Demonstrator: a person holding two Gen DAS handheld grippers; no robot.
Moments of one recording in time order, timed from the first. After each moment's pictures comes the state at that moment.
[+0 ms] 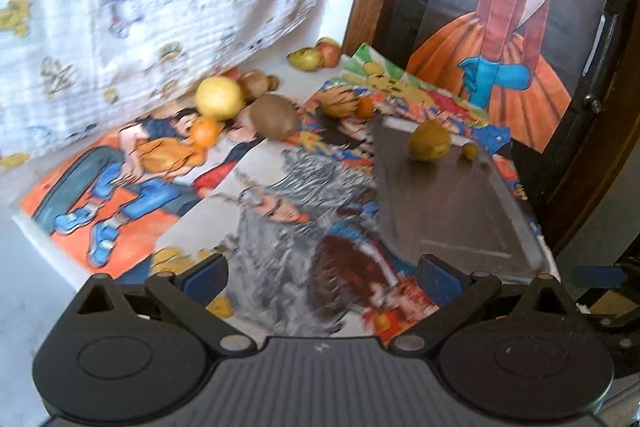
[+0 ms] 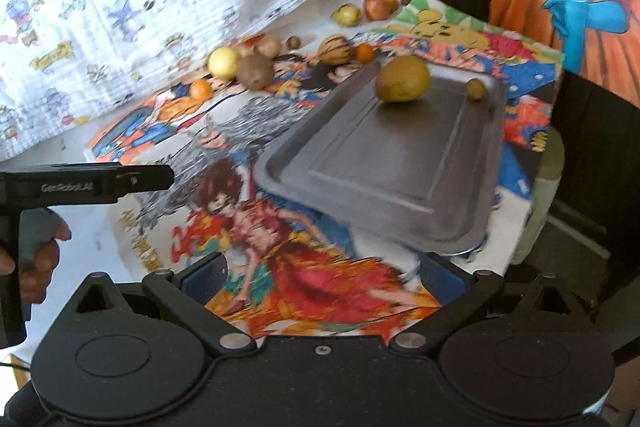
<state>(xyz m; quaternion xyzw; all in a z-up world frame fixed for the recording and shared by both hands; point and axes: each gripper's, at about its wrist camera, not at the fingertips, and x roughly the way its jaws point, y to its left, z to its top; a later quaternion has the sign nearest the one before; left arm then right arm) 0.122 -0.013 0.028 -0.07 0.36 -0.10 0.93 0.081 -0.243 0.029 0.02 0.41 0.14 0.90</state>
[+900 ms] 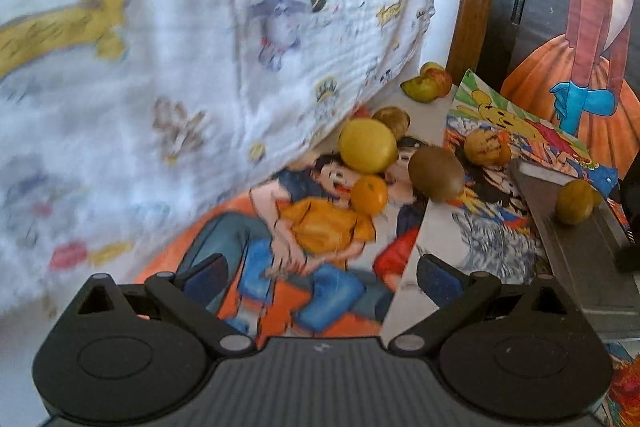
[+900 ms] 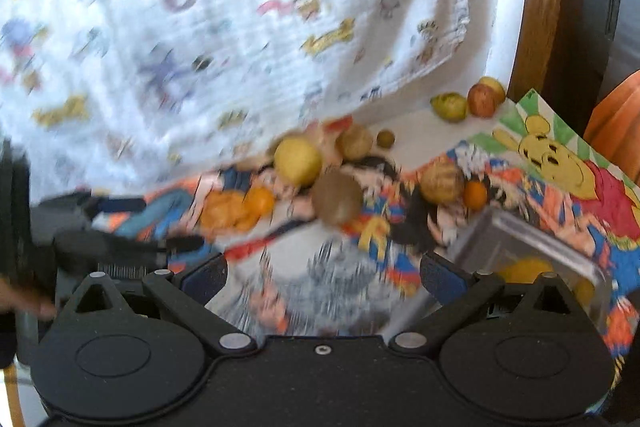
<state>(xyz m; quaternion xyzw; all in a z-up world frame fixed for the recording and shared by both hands) 0.208 0.087 0.026 -0.04 0.34 -0.01 0.94 0.245 -0.143 0.087 -0.05 0.36 0.23 0.90</state>
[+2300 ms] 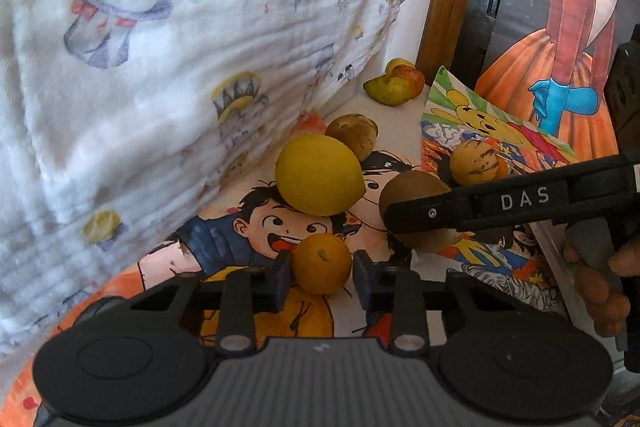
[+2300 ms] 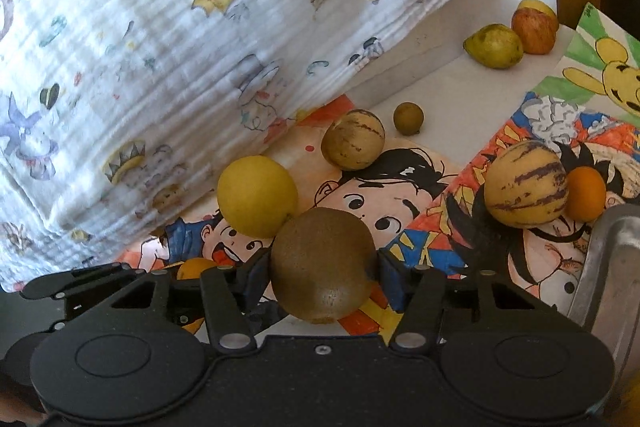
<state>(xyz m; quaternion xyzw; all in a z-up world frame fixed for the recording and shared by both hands) 0.301 0.062 -0.011 -0.05 0.33 -0.07 0.94 0.390 -0.120 -0.014 0.08 0.40 0.28 0.87</state>
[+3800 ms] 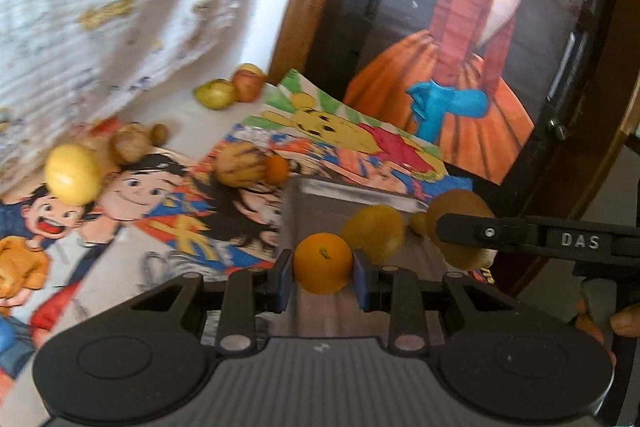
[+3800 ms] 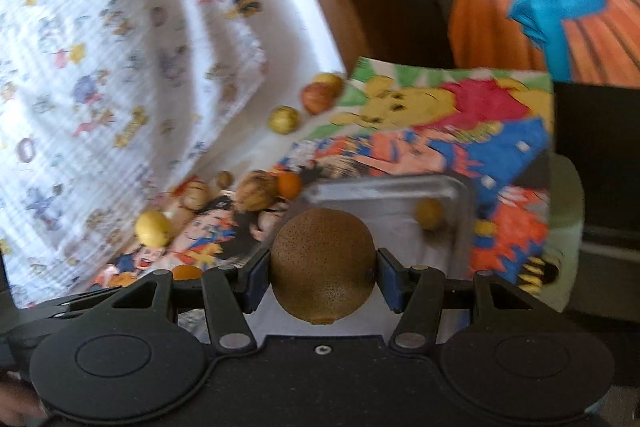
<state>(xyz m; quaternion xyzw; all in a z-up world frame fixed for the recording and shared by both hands) 0.248 -0.100 0.030 -0.08 0.32 -0.19 0.93 0.247 -0.362 0.017 0.17 0.32 0.12 0.92</state>
